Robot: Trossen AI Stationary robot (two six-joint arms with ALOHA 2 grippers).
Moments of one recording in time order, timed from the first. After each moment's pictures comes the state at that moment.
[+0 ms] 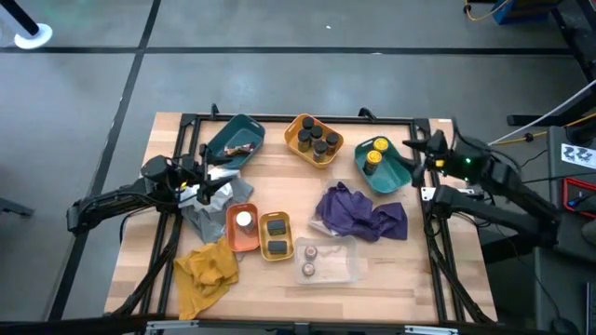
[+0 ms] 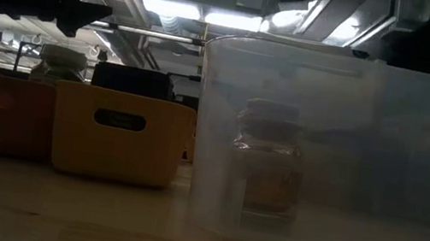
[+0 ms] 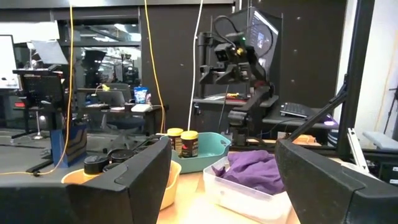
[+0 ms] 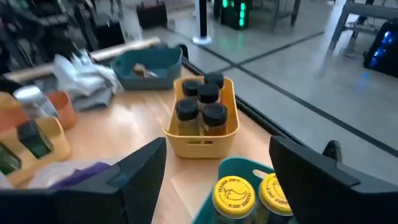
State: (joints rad) left arm 0.38 0.05 0.01 0.24 0.22 -0.05; right arm -0.47 0.36 0.67 -0.65 0.04 0.06
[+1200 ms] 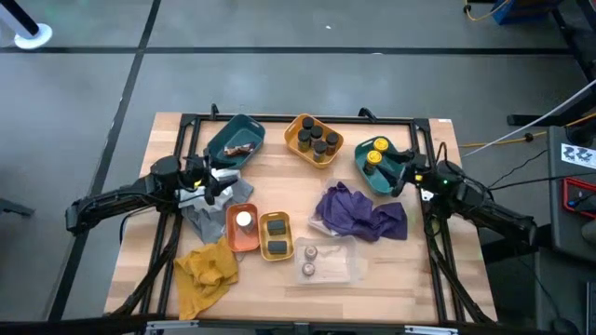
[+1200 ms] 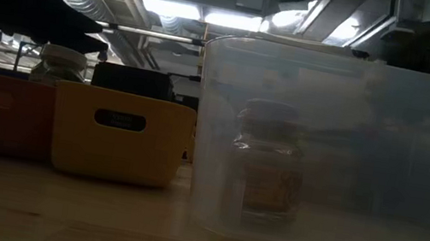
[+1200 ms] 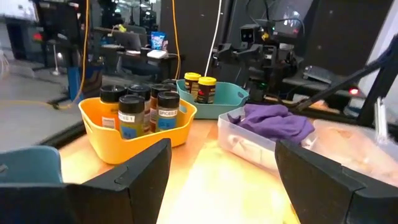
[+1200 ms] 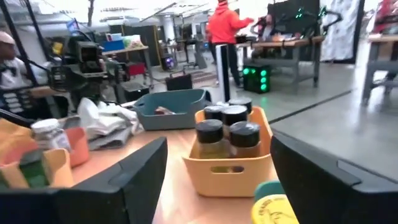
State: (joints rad) left arm 0.38 0.07 0.01 0.04 0.14 -0.12; right arm -0.47 0.01 0.02 0.02 -0.04 0.12
